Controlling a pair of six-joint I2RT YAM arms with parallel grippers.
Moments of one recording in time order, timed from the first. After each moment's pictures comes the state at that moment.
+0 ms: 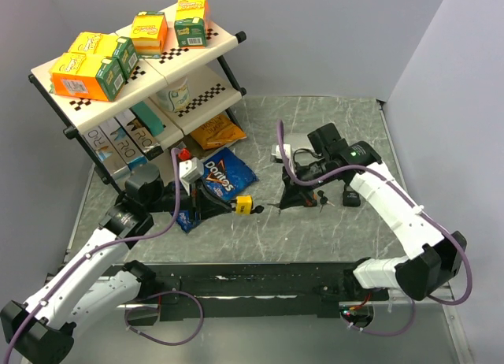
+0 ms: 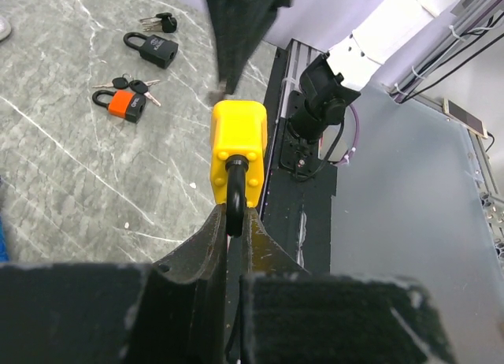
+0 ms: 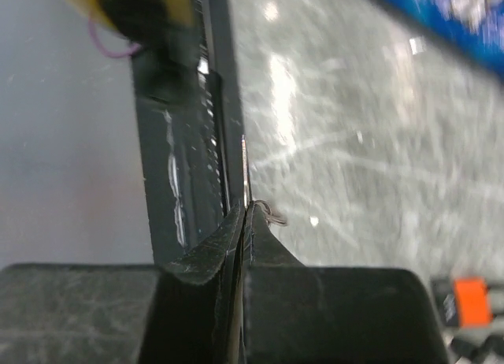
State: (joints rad) left arm -0.54 0.79 0.72 -0.09 0.89 -0.22; right arm 0.50 1.29 1.33 -1.14 -0.86 -0.60
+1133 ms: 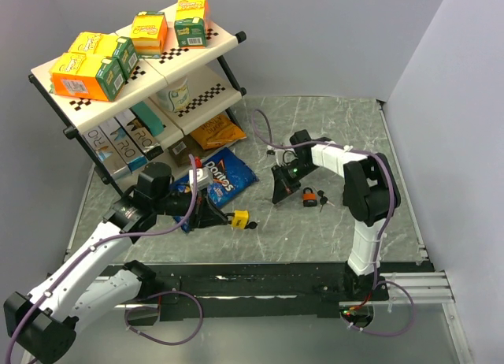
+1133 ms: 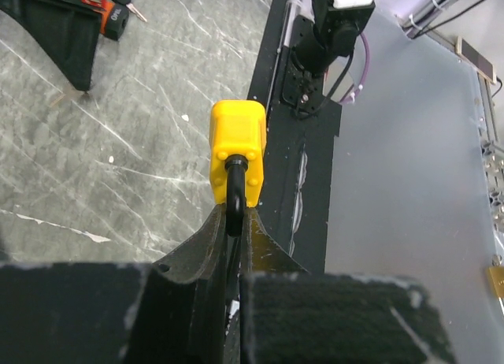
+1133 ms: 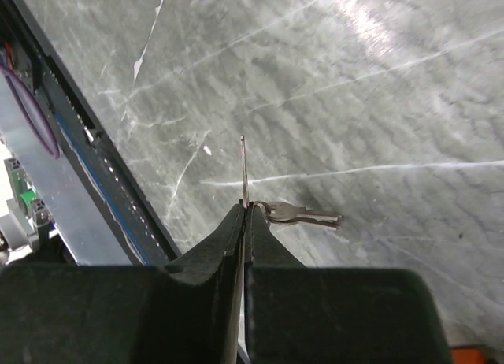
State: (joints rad) left arm -0.53 0.85 0.75 -0.36 0.91 -0.04; right arm 0.34 1.93 1.28 -0.76 -0.77 -0.22
